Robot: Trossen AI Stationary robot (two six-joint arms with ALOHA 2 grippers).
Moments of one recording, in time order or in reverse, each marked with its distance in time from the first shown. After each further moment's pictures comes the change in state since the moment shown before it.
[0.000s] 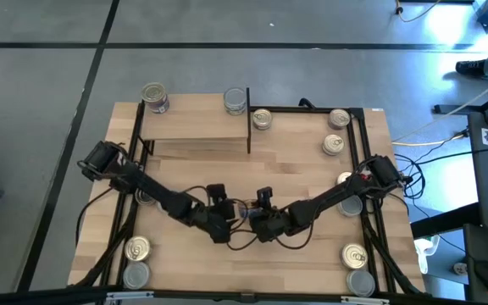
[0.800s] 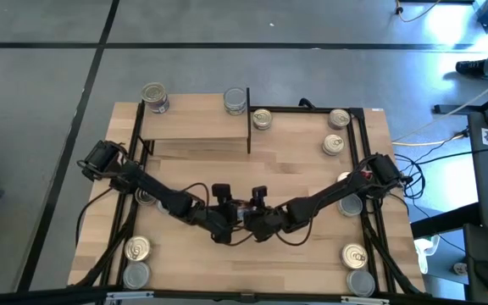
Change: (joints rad) left arm 0.014 0.000 0.001 0.078 0.032 0.167; right arm -0.032 -0.013 0.065 0.074 -0.026 -0.007
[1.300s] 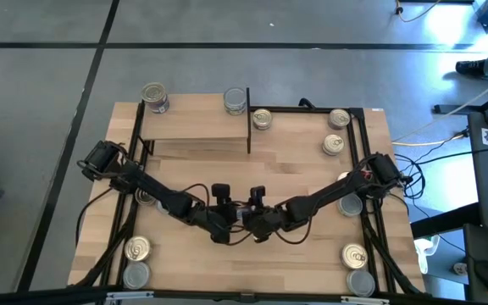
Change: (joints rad) left arm -0.008 0.000 0.000 -0.037 -0.003 0.028; right arm 0.000 0.000 -0.002 -0.006 -0.051 -0.014
